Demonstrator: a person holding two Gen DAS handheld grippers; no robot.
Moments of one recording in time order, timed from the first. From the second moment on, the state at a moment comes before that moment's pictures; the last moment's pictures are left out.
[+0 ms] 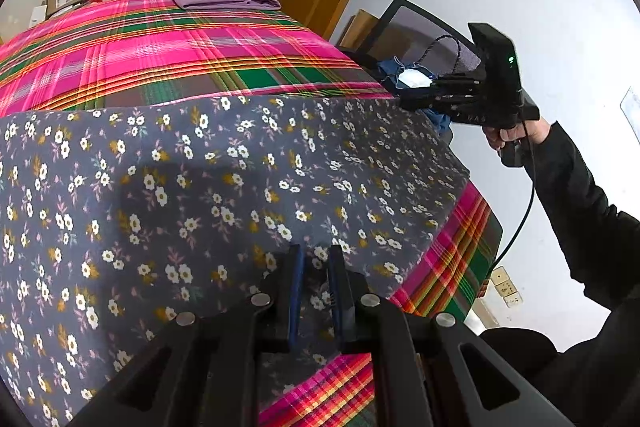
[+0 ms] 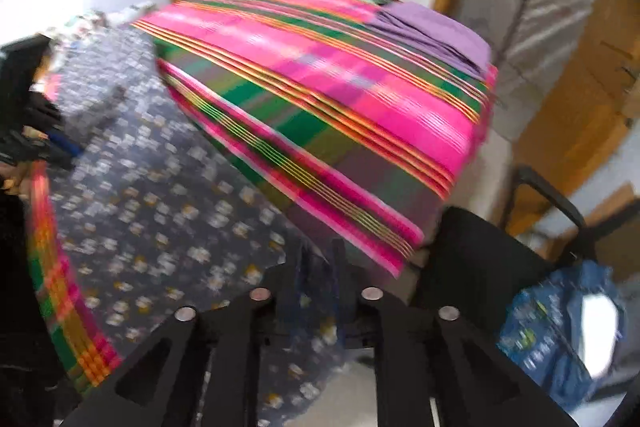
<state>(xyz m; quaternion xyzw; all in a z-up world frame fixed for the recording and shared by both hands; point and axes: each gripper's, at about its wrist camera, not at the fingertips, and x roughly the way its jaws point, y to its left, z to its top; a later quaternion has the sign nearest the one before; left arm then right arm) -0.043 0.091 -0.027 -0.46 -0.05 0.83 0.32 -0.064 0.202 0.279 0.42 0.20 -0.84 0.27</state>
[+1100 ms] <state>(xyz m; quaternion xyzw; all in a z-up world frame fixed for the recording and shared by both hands) -0.016 0.154 -0.022 -0.44 0.06 0.82 0.36 0.077 0.231 0.259 0.38 0.07 -0.91 0.16</state>
